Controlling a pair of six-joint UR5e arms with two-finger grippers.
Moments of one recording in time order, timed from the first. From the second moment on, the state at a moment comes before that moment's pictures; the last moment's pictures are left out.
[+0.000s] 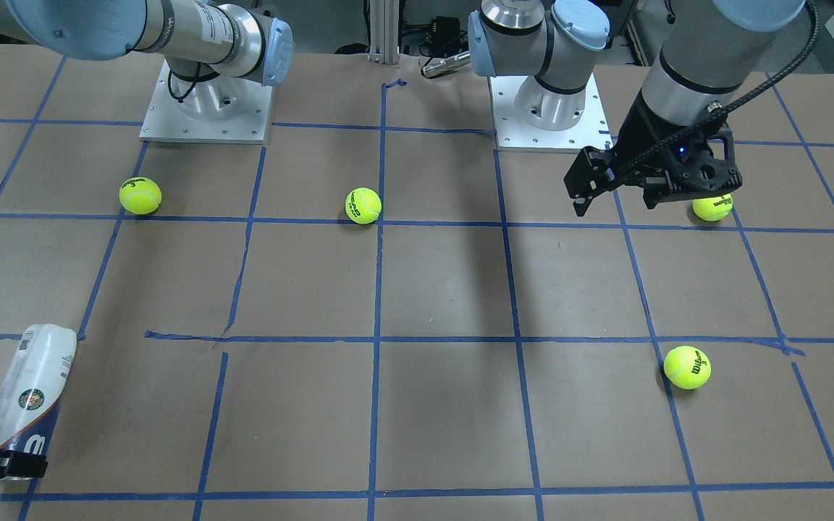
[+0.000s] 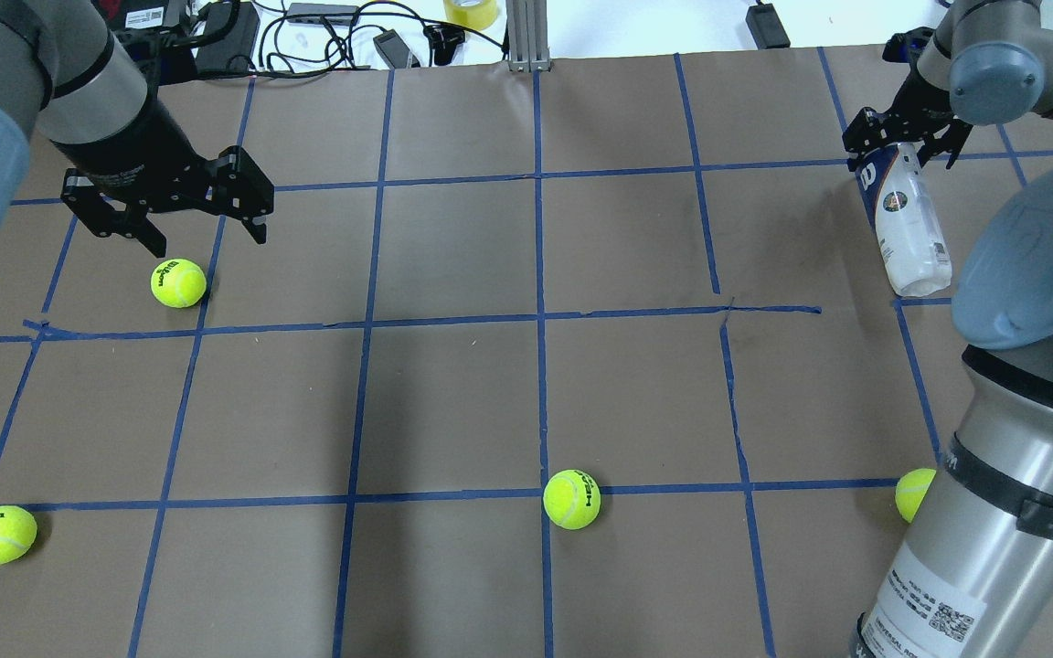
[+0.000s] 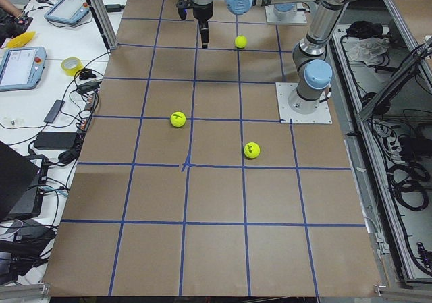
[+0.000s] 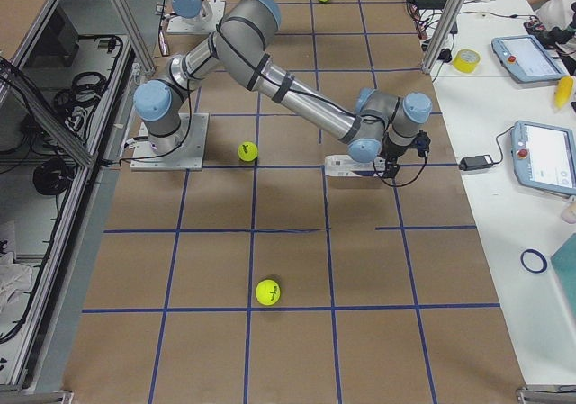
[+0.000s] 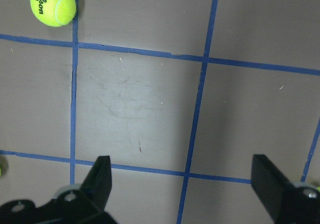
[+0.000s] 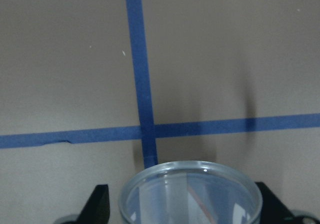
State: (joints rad) left arm -1.48 -1.56 -1.64 -1.51 1.60 -0.04; right arm 1.22 -0.76 1.17 -1.95 -1.55 -0.28
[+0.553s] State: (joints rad) left arm -1.44 -1.56 -1.63 -1.57 1.61 -0.04; right arm 1.22 -0.74 1.17 -1.98 -1.55 -0.27
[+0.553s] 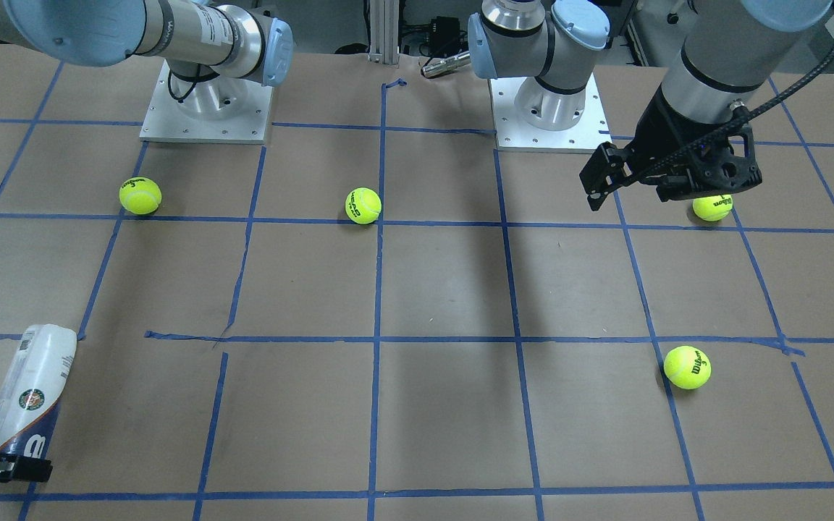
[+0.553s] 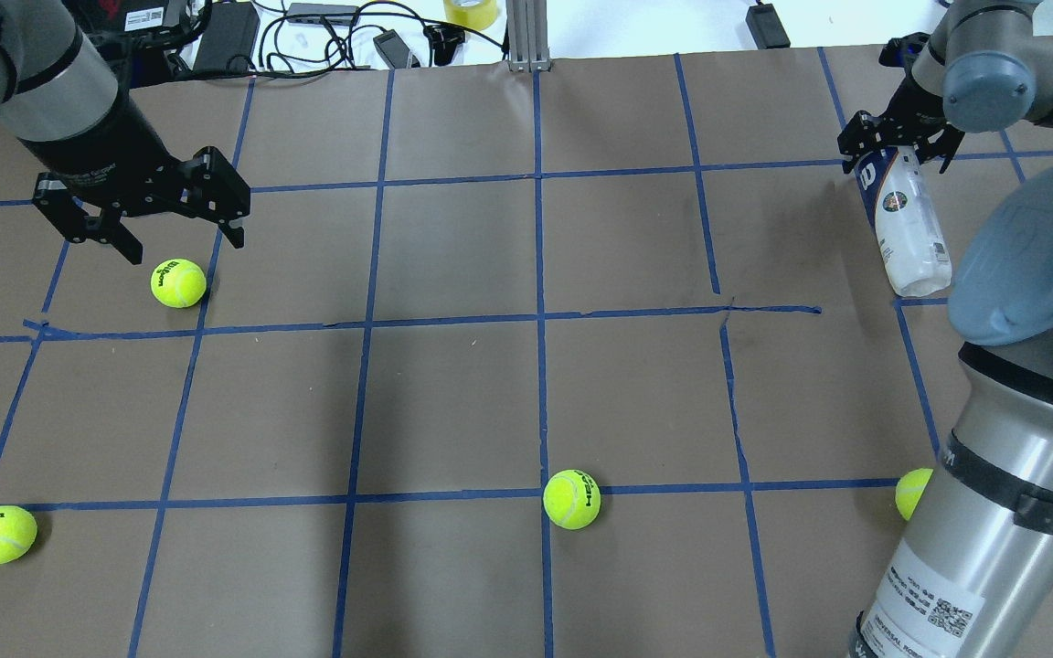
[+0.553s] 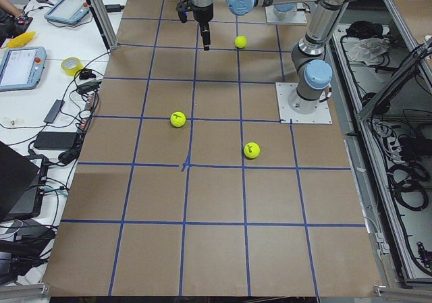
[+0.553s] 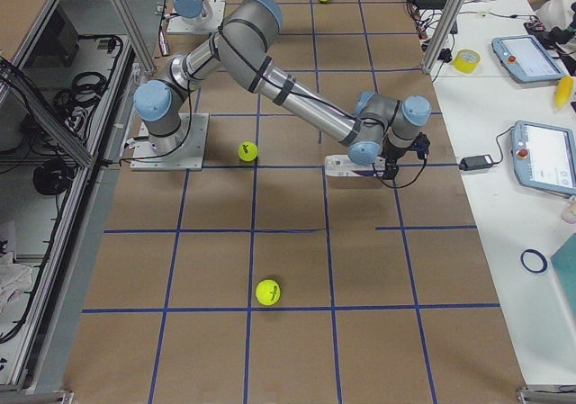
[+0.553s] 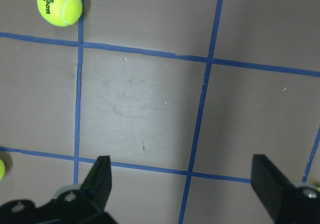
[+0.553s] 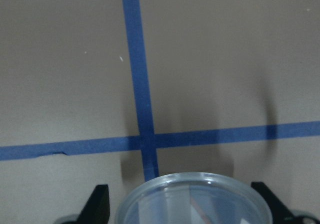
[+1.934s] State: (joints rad) left arm -1.43 -1.56 -1.62 -1.56 1.61 -0.04; right arm 1.55 -1.03 1.29 -1.90 -1.57 -0.62
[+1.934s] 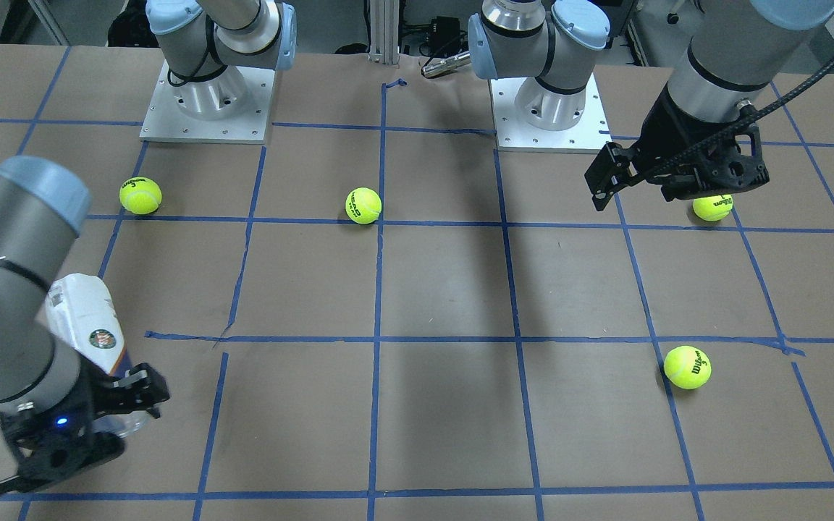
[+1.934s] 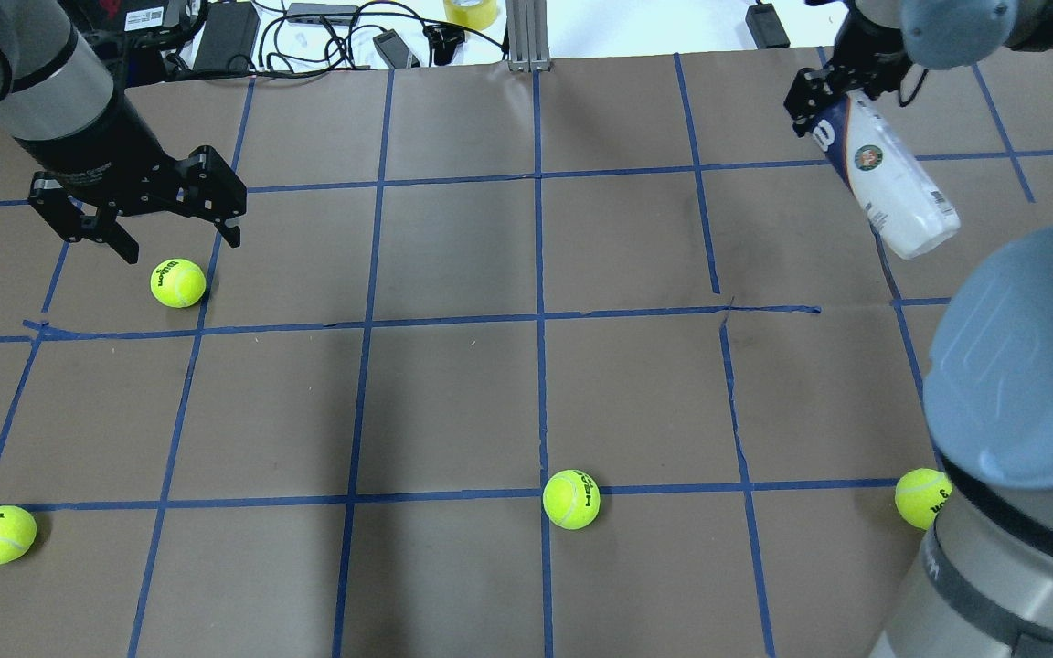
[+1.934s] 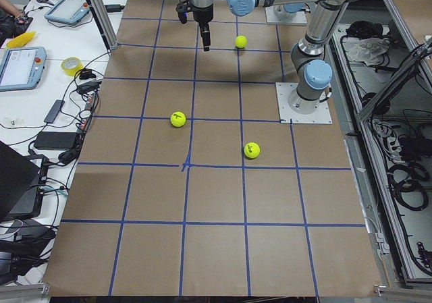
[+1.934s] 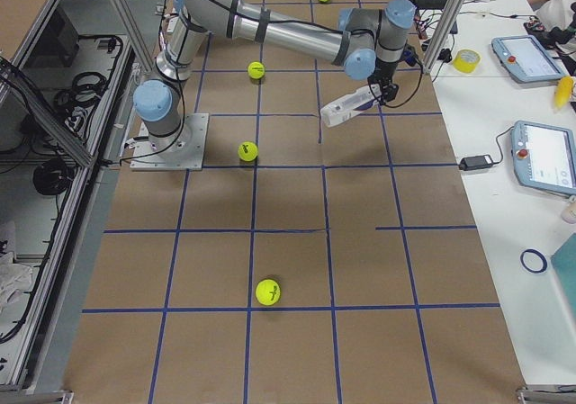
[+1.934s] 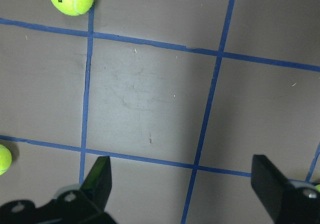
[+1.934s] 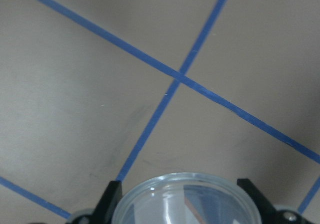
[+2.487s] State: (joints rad) left arm -1.43 -1.55 -1.62 -1.56 1.61 -0.03; right arm 1.79 -1.06 1.42 -2.07 -1.68 -0.82
